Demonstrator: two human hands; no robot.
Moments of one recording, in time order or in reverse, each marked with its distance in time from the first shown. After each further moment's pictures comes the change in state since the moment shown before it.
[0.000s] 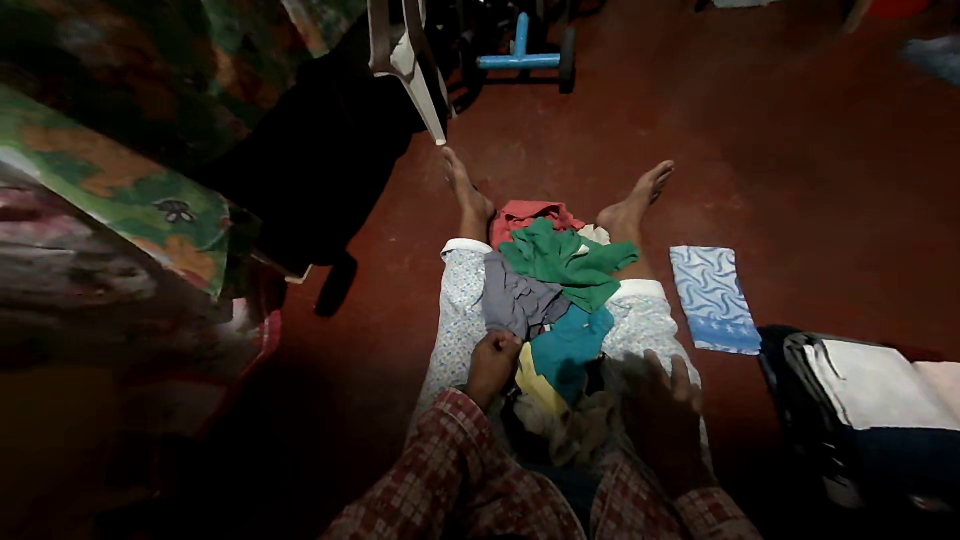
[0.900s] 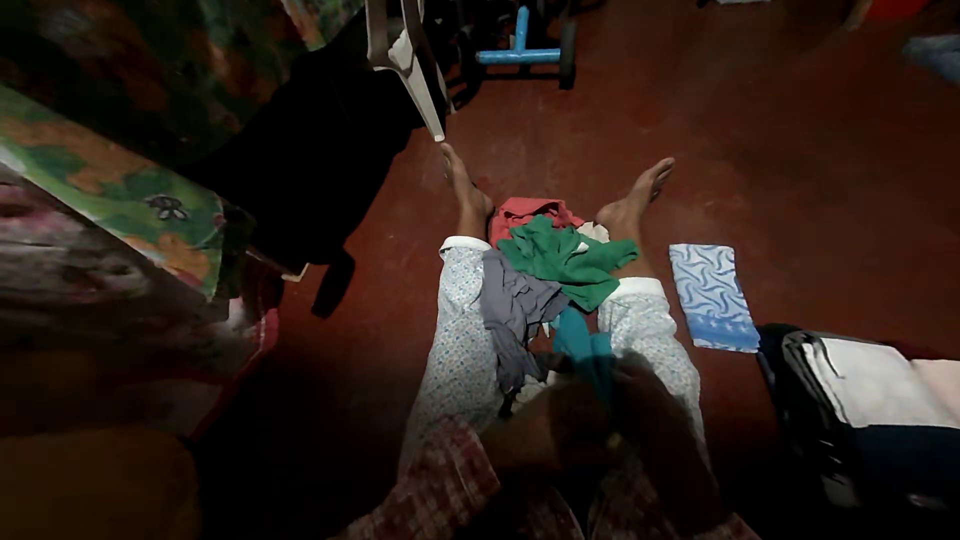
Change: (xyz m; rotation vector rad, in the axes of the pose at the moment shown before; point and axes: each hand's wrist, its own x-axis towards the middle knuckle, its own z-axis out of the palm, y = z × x) left_hand -0.089 0.057 0.026 0.441 -0.624 0.797; right_hand 0.001 -0.039 -0.046 0.996 -0.189 0.426
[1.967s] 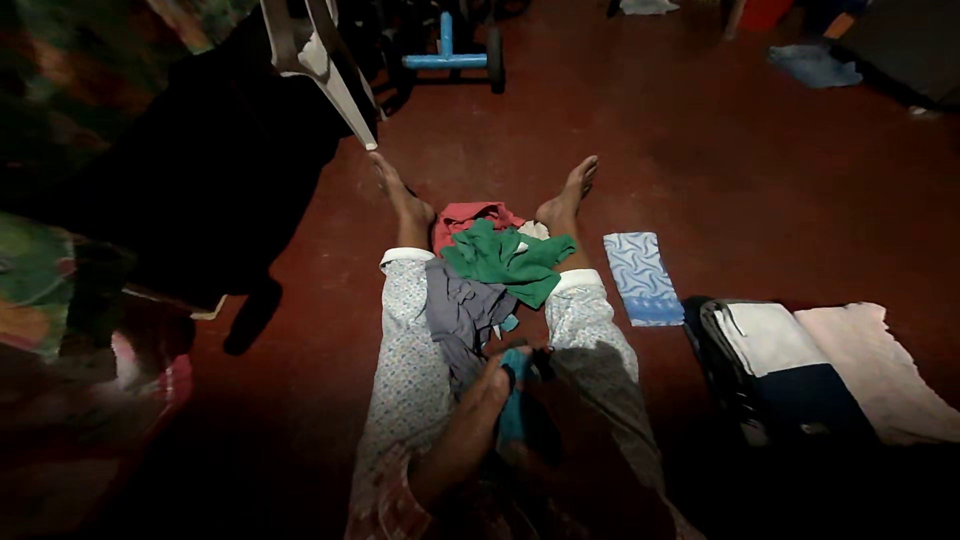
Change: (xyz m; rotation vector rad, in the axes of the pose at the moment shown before) left_hand -0.006 0.001 -0.003 -0.717 0.296 -0.186; right_hand -0.030 -0.058 0.014 -0.375 -0.111 -0.514
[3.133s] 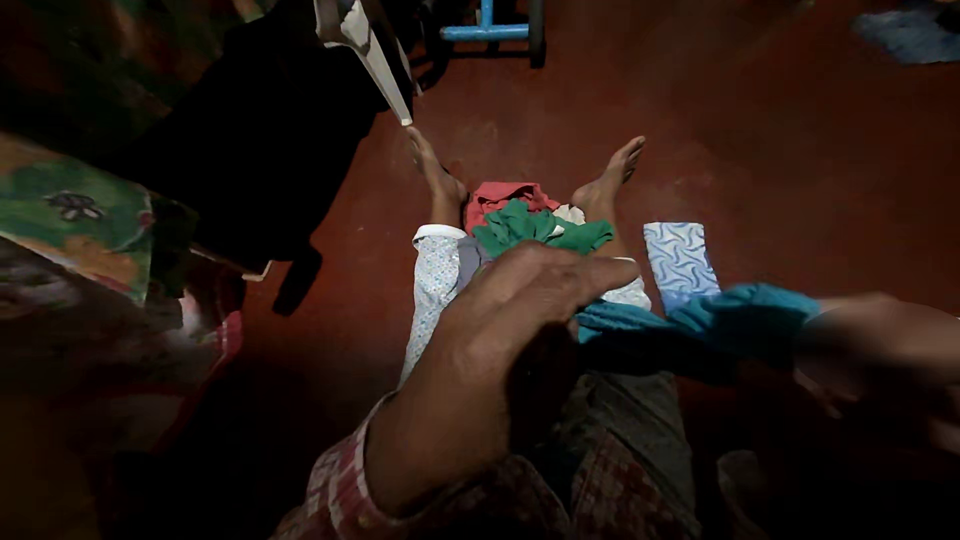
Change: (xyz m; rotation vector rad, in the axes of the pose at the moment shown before) left_hand 0.013 0.136 -0.003 0.830 0.113 0.753; right_hand 0.045 -0.029 -0.112 0.075 0.367 -0.417
